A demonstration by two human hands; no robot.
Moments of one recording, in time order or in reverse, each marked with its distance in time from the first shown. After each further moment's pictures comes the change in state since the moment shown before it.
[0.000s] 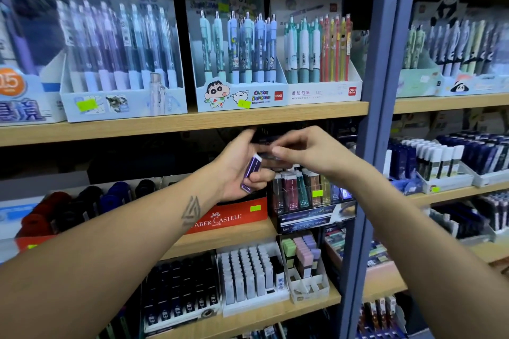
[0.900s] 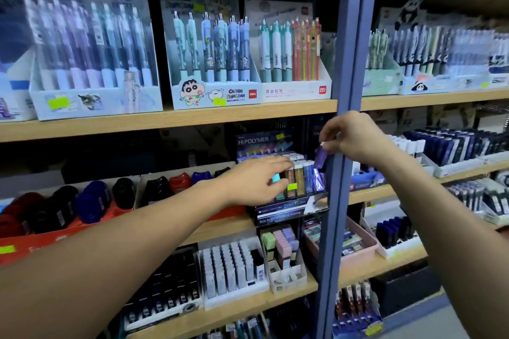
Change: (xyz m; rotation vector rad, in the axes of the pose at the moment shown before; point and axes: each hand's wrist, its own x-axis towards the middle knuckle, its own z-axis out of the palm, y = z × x) left_hand 0.013 -0.032 0.033 1.723 -0.025 0.507; right_hand -0.036 0.027 -0.094 -0.679 0.240 0.122
